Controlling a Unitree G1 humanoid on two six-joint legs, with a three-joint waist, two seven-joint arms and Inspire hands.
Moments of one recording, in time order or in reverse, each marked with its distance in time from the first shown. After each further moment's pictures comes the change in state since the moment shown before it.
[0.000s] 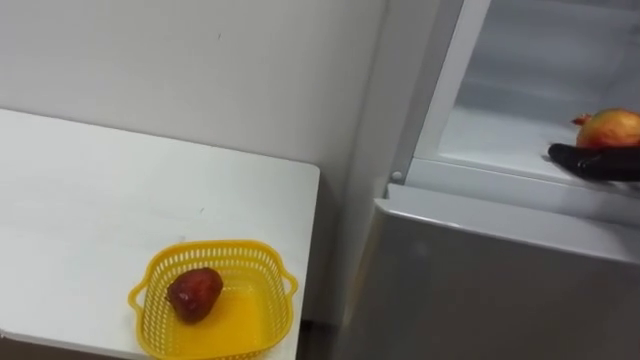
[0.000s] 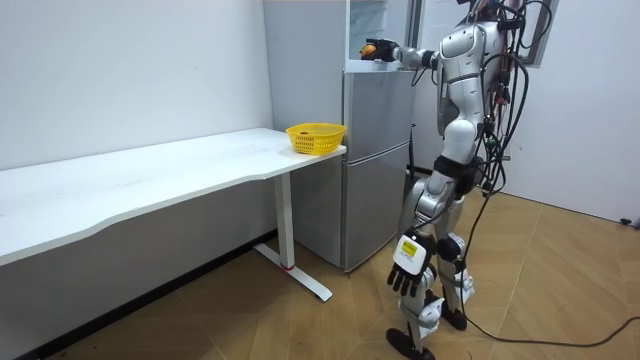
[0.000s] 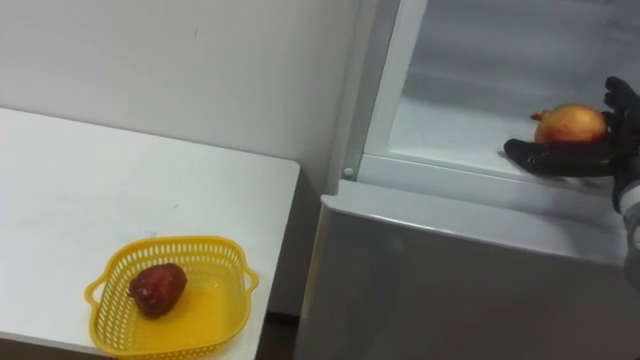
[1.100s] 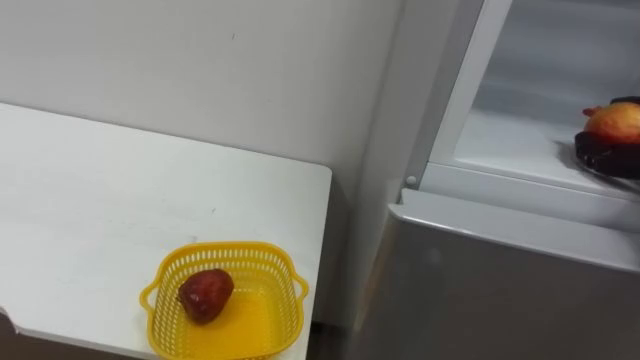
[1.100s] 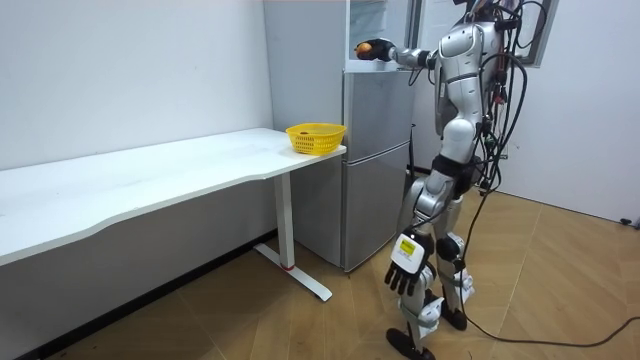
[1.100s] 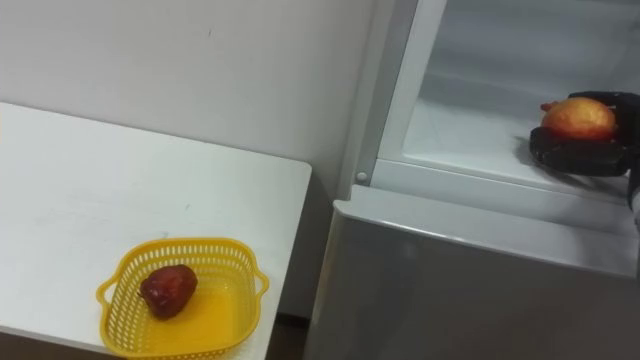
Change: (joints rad) left arm -0.008 0.004 -0.021 0.002 -0.006 -0.019 0.022; right arm -0.001 -0.029 0.045 0.013 -0.078 -0.038 -0.028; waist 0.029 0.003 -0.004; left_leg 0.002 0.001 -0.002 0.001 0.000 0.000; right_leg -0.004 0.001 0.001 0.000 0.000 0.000
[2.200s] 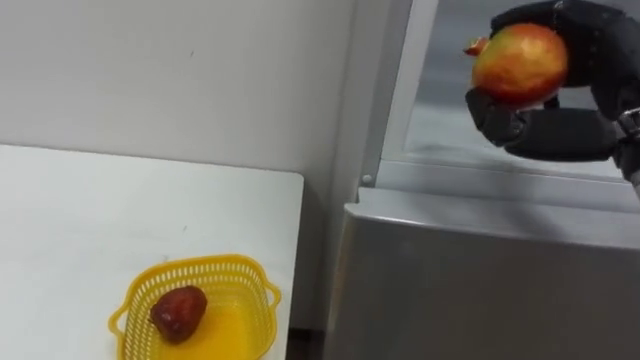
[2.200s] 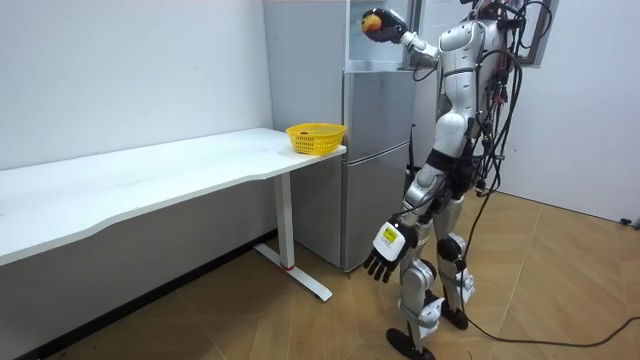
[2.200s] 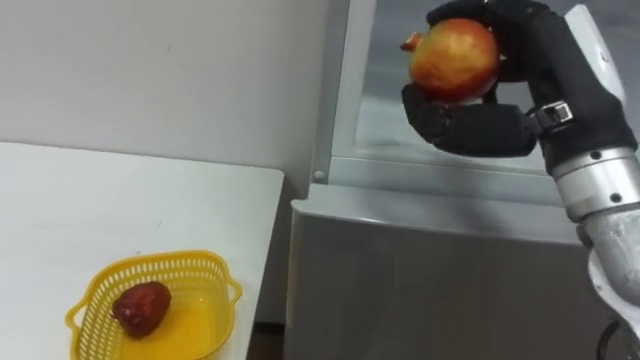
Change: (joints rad) left arm -0.012 -0.010 0.005 0.031 -0.002 -0.102 0.052; right arm 0.297 0.006 -0.072 -0.925 -0.129 -0.072 -0.038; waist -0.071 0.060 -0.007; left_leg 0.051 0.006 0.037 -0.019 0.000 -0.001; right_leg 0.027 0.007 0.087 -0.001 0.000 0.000
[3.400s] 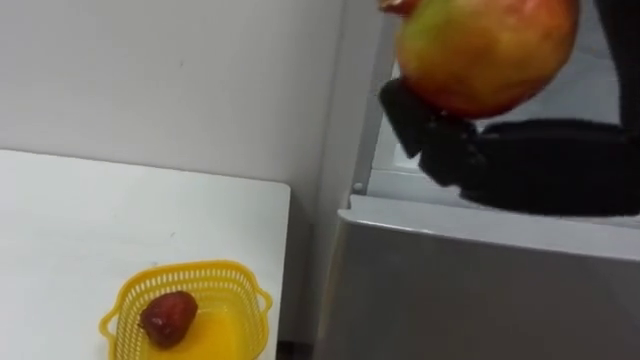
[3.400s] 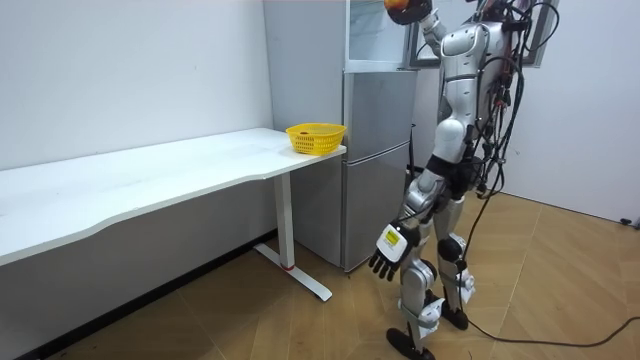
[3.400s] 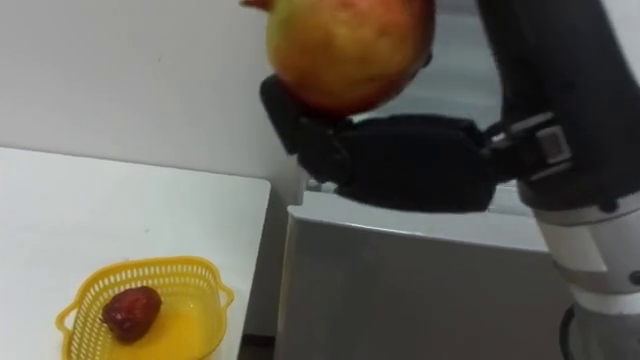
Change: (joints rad) left arm -0.036 0.001 -0.001 0.067 0.002 -0.033 -0.066; right arm 0.093 0.092 0.015 -0.467 -0.235 -0.086 0.134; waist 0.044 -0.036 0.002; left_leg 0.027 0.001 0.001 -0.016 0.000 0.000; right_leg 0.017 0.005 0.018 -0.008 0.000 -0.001
